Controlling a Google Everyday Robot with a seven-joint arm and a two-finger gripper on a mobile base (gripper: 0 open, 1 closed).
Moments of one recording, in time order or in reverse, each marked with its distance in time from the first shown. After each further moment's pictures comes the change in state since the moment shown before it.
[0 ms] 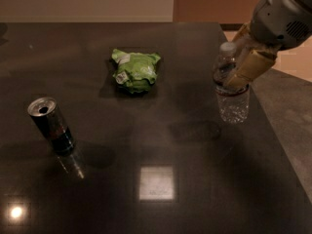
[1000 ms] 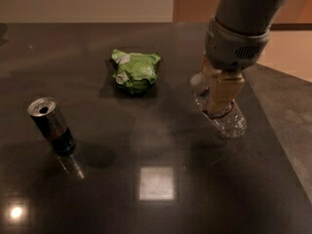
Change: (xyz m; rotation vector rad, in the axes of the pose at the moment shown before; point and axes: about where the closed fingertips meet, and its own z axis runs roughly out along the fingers) arm -0.015 0.036 0.044 -0.128 0.307 -0.211
